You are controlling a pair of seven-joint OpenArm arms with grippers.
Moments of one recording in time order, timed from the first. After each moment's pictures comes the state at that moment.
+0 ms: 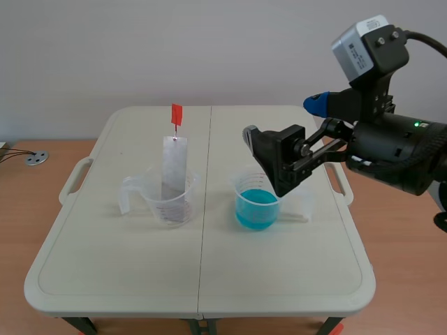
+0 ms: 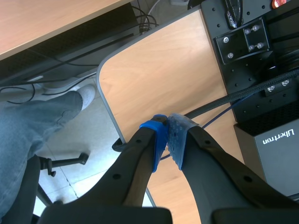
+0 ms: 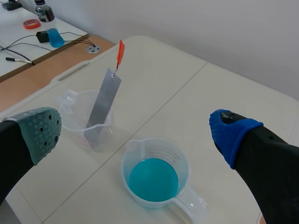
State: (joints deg) left arm 76.7 -32.4 -10.6 98.3 -14.0 -16.4 -4.5; right arm -9.7 24.4 -8.1 105.2 22.2 26.8 -9.9
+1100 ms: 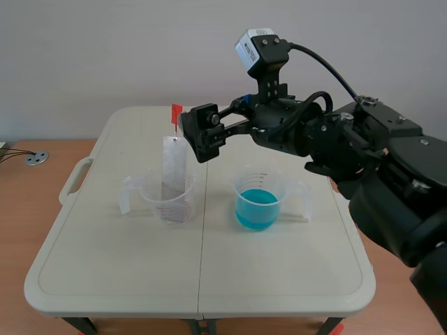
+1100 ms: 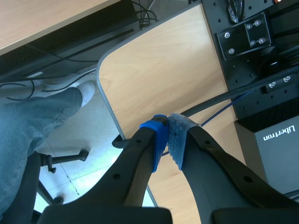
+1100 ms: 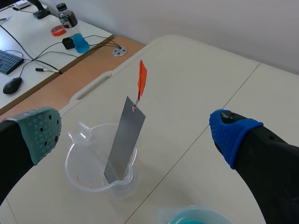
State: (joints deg) left arm 76.7 -32.4 -10.6 98.3 -14.0 -16.4 -3.5; right arm 14.4 9.5 -20.0 76.7 22.1 27.0 -12.6
